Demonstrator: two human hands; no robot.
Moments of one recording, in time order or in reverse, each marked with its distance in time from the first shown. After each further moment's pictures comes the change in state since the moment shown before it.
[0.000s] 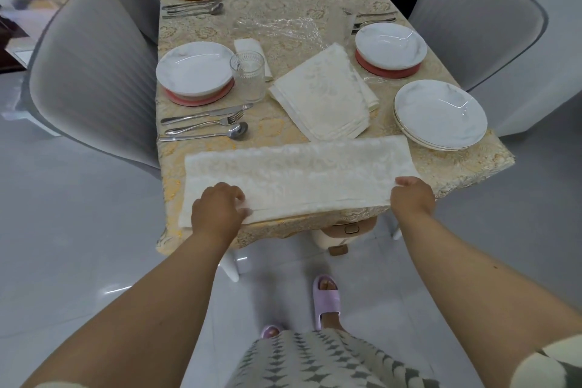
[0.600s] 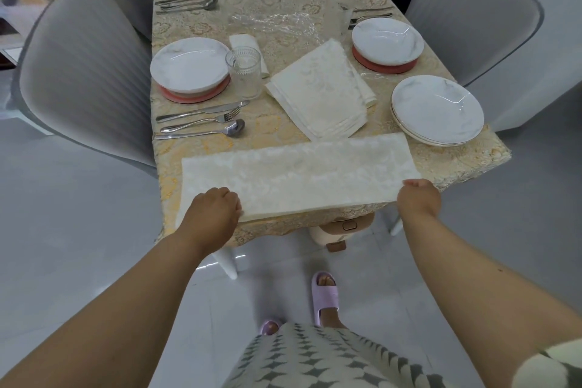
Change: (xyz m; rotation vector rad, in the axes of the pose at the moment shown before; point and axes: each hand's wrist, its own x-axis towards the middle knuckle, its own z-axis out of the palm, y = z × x) left_hand -0.006 -0.025 -0.003 0.189 0.021 0.445; right_hand 0.003 0.012 -0.004 0.025 0.065 0.066
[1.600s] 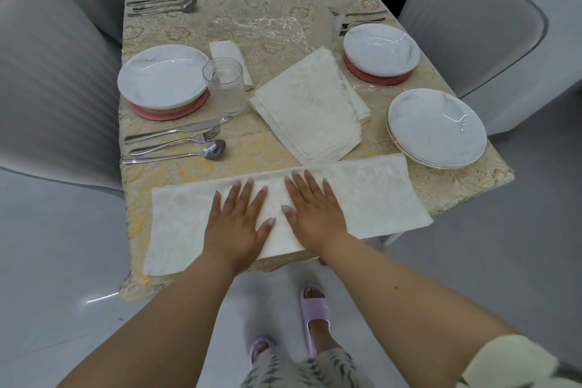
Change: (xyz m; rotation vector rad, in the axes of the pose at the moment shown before) left_hand 0.065 0.035 0.050 0.034 -0.067 -0.099; right_hand -0.046 -0.049 0.111 -0.817 -0.389 -1.038
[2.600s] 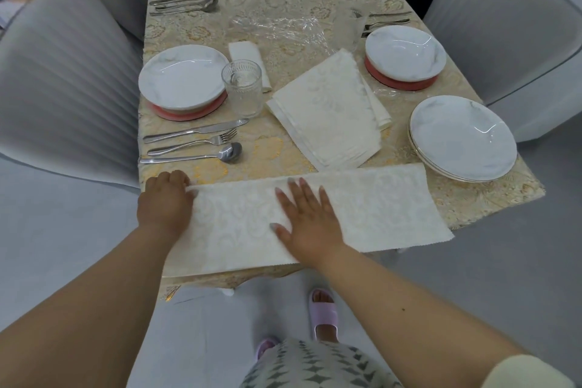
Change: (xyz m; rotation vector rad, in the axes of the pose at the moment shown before) left_hand 0.019 -0.105 -0.058 -0.086 0.087 -0.513; right_hand 0.009 -0.026 0.004 0.019 -0.019 -0.077
